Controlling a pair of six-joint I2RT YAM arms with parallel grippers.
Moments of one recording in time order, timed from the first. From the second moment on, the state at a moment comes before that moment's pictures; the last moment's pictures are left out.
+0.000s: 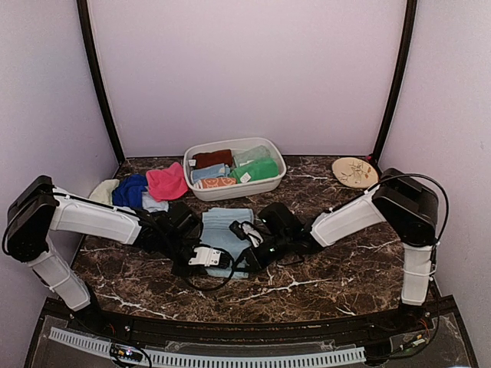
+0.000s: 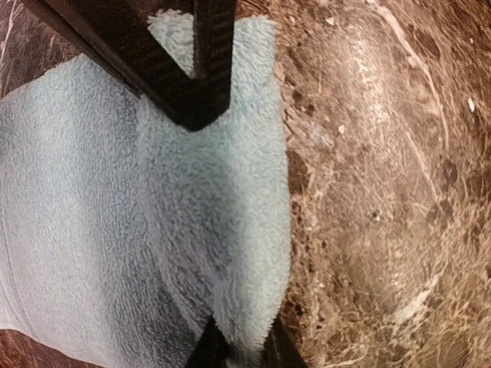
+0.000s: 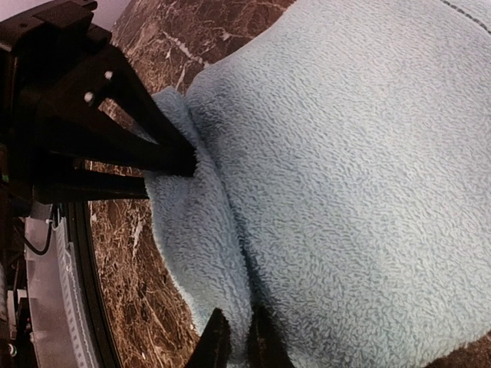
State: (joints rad) left arm -0.85 1.59 0.79 -0.35 0.18 0.85; right arm 0.97 2.00 1.03 0.17 -0.56 0.38
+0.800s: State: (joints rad) left arm -0.80 1.61 0.92 -0.72 0.50 0.77; right arm 1.07 1.32 0.57 0.38 0.25 0.06
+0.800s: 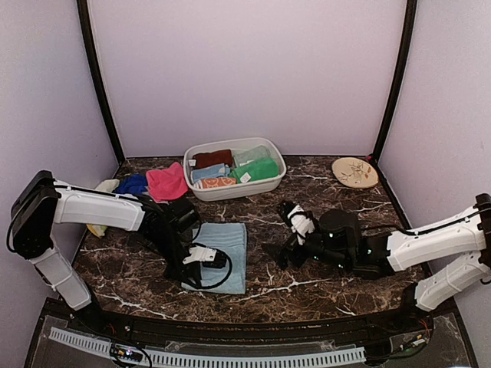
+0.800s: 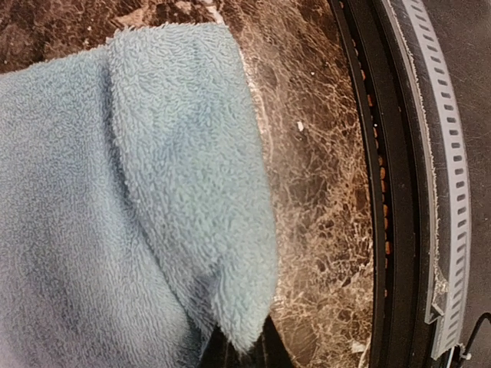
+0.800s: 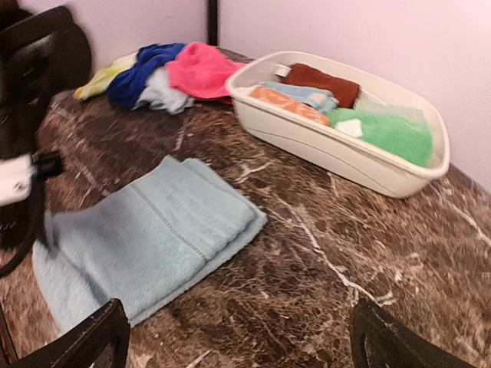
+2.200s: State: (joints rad) left arm -0.61 1.86 1.08 -0.88 0.76 0.74; right arm 1.34 1.99 0.91 0.47 0.17 -0.71
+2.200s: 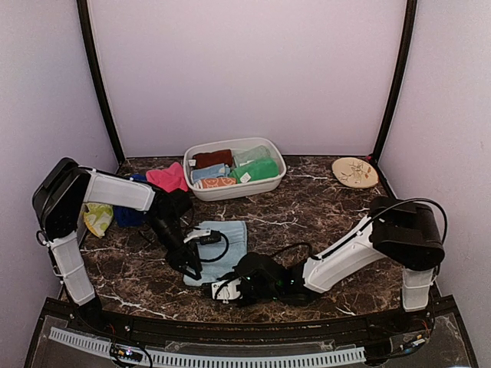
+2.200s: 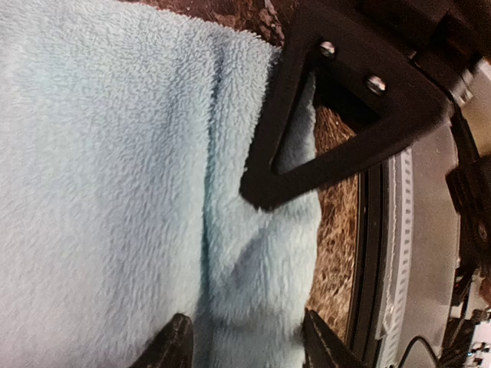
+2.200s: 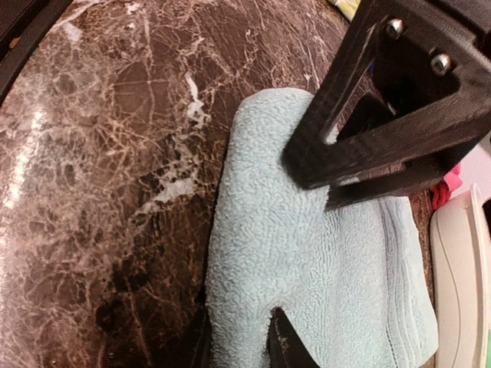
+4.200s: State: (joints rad) left arm -0.65 1.68 0.94 -0.58 0.60 0.72; right arm 0.92 1.93 1.04 0.19 -0.58 0.30
